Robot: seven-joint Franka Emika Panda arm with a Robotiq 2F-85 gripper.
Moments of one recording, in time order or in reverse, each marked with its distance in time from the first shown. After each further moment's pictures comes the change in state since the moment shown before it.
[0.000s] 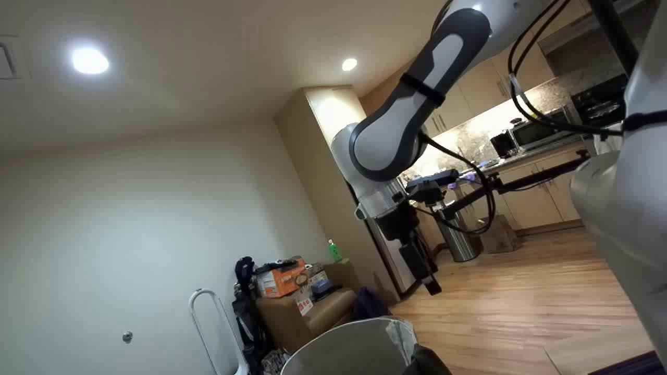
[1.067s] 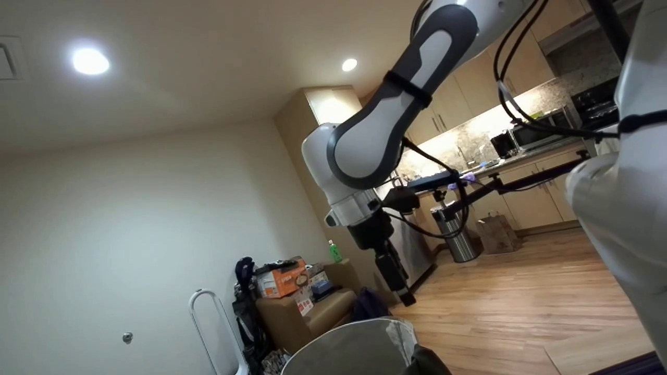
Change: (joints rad) arm 0.073 0.062 0.108 0.055 0.000 0.055 0.013
